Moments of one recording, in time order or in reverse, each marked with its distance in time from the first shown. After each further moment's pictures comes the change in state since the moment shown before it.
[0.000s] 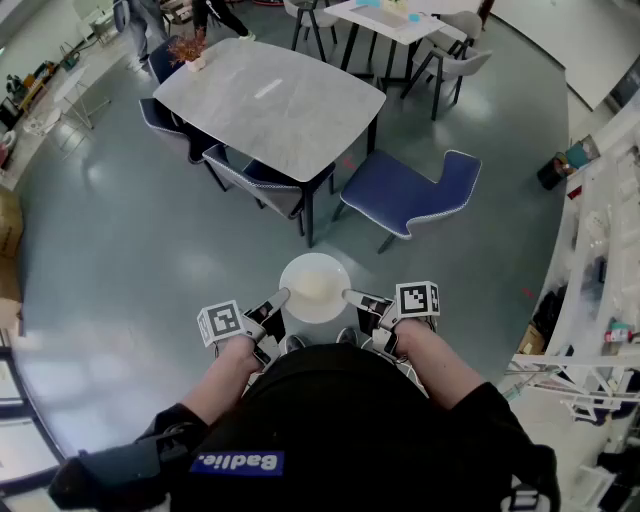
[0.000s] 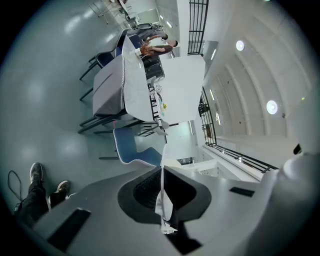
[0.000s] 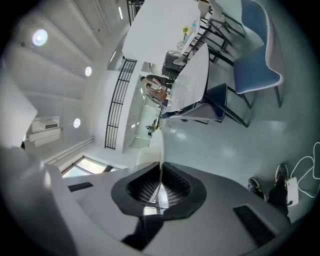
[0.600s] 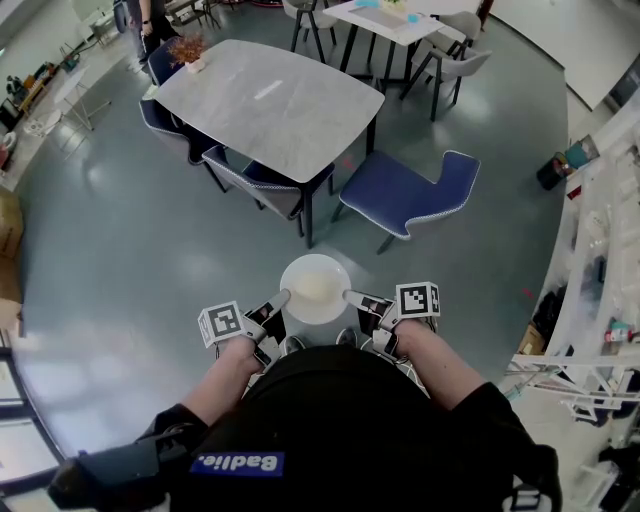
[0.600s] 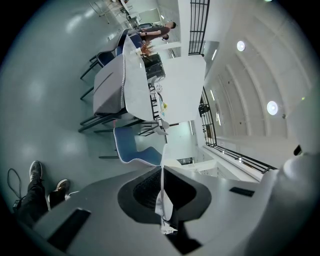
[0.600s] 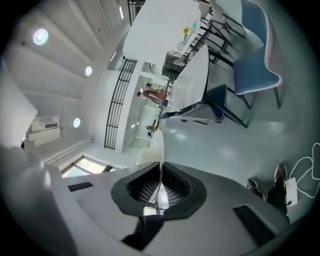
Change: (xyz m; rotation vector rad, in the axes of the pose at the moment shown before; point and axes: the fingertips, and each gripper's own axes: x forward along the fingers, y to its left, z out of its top) left arm 0.000 0.001 -0.001 -0.009 0.001 -0.001; right arm 0.000 0.001 0.000 -0.002 -0.003 -0.004
